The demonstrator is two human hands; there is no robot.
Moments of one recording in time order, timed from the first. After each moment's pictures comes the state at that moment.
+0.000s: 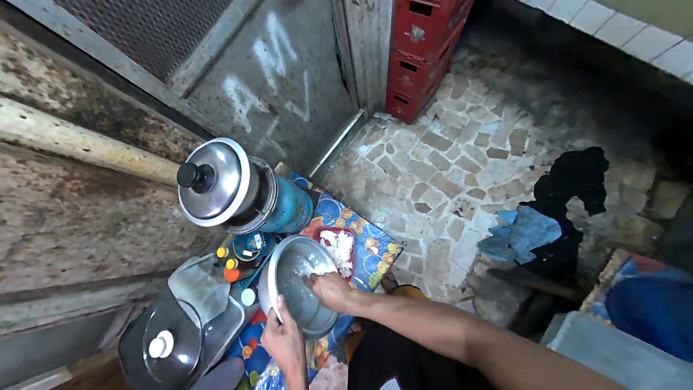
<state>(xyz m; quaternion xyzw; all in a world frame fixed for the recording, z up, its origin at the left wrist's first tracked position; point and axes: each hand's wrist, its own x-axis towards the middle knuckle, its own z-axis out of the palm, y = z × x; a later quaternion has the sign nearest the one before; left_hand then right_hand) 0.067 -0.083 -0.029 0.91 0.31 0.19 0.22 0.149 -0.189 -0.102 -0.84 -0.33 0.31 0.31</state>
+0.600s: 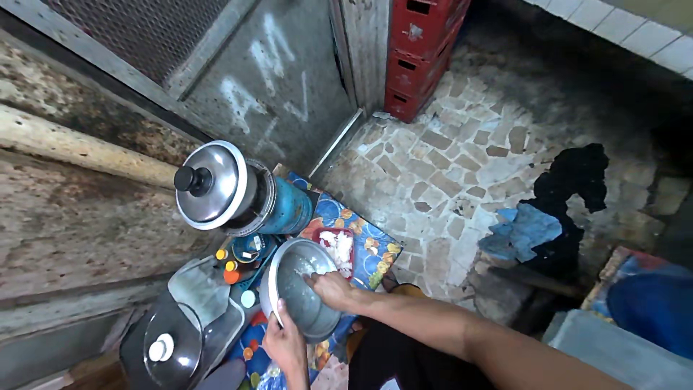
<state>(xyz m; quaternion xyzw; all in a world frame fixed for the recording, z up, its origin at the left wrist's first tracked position) 0.065 -0.086 -0.030 0.90 0.32 0.18 0.22 0.152 -0.192 -0.109 -0.84 -0.32 0.31 0.32</state>
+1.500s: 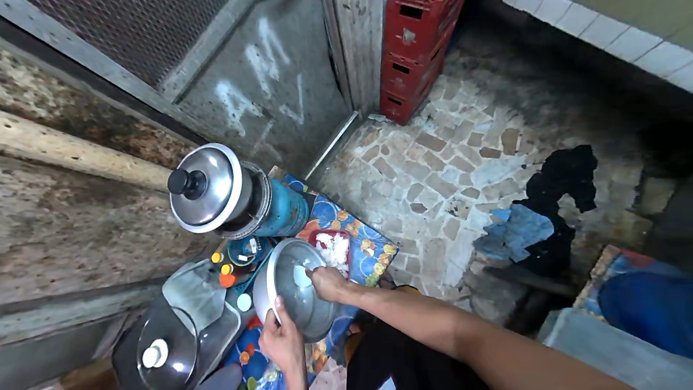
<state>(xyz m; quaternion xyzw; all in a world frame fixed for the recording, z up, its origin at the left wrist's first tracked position) 0.074 -0.093 -0.030 0.92 0.29 0.20 0.19 0.174 -0.194 -0.113 -0.83 -0.24 0.39 0.33</state>
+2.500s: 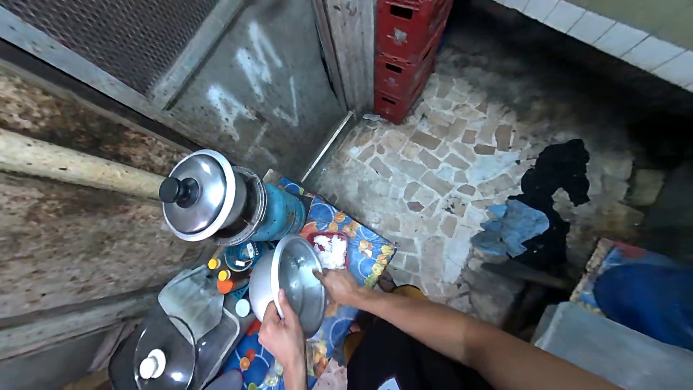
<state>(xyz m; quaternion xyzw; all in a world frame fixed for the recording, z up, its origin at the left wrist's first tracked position) 0.095 -0.095 -0.032 0.94 0.22 0.22 0.12 0.160 -0.217 -0.144 -0.85 -0.23 0.36 0.32</state>
